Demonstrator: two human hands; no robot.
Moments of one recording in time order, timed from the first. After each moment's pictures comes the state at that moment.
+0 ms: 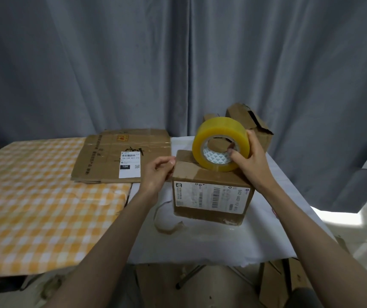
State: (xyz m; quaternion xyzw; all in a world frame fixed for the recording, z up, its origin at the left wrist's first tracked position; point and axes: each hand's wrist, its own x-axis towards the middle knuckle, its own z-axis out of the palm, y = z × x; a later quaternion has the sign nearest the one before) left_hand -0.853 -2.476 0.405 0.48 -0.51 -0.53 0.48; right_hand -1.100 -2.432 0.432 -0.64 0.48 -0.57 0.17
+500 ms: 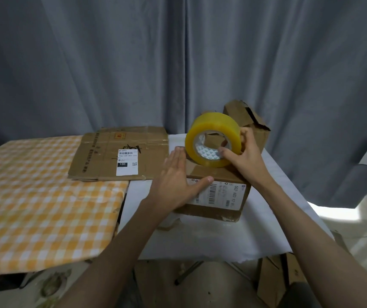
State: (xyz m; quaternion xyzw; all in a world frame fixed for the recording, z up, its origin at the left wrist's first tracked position) left_hand -0.885 -2.442 0.410 0.50 -0.83 -0.12 0.21; right_hand -1.099 -2.430 0.432 -0.62 0.51 -0.56 0.21
